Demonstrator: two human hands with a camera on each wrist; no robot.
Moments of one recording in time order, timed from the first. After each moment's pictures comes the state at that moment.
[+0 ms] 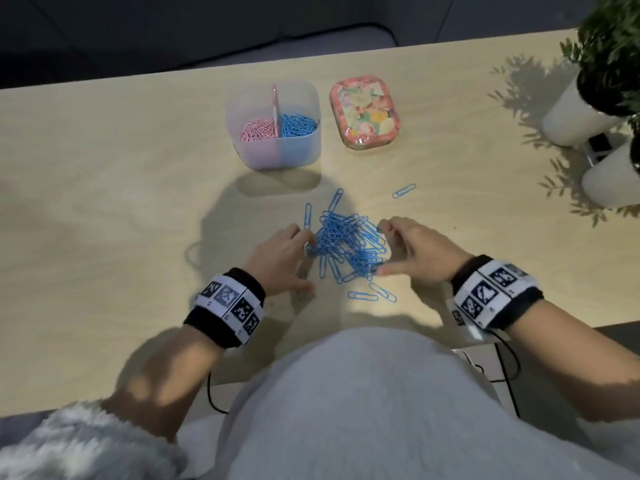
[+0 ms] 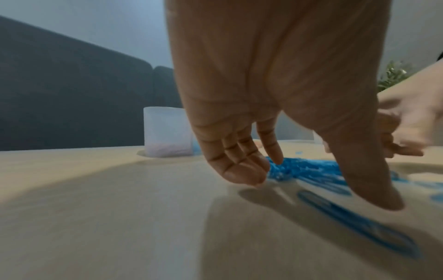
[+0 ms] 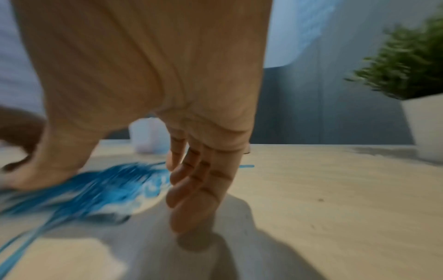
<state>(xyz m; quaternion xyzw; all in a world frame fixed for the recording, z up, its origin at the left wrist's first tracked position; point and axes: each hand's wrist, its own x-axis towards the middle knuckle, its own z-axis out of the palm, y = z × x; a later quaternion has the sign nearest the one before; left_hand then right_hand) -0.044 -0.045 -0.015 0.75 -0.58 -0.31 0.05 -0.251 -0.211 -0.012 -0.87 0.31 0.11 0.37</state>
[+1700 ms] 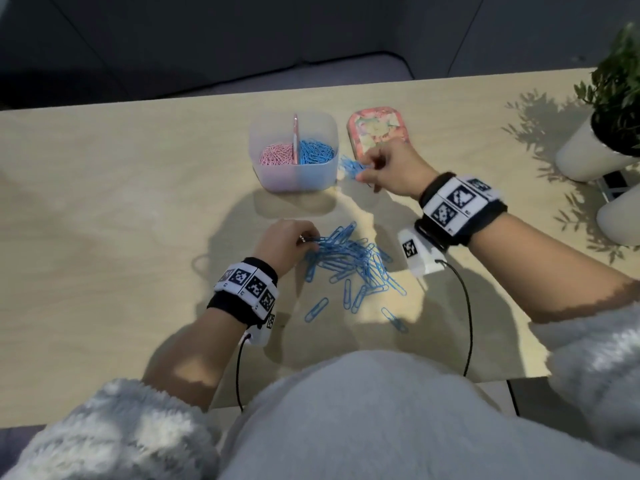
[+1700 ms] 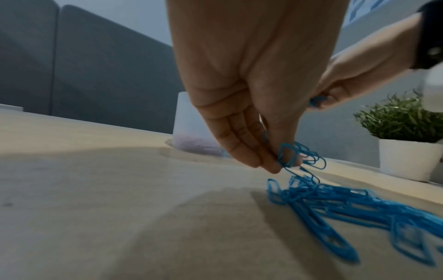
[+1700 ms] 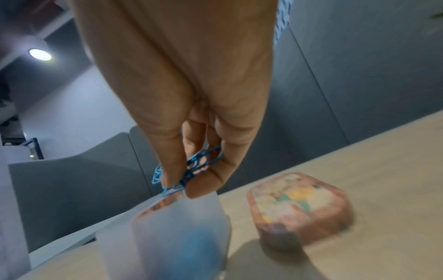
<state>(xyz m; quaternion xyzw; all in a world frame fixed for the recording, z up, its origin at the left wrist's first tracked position) -0.011 -0.082 -0.013 0.81 -0.49 -0.26 0.20 -0.115 -0.277 0.041 -0.83 0.35 -0.03 0.44</state>
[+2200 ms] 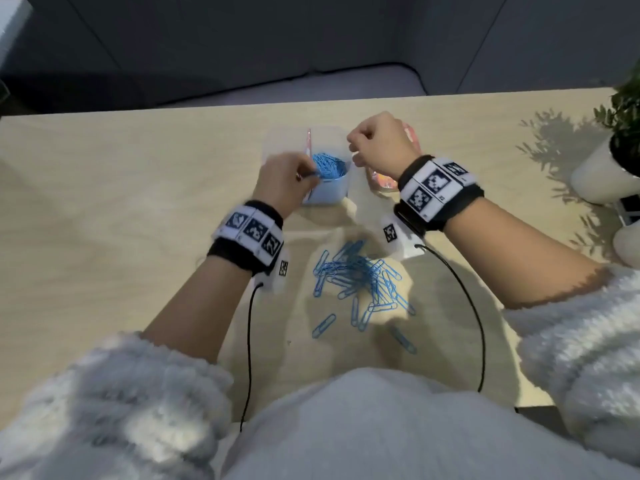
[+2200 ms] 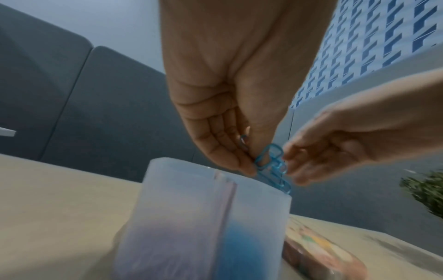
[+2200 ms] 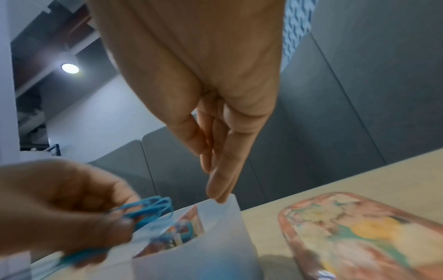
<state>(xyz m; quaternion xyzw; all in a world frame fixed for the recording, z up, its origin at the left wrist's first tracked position) 0.040 -0.140 0.051 0.84 -0.41 -0.17 0.31 -0.053 -0.282 0.068 -0.83 0.38 -0.11 0.39</state>
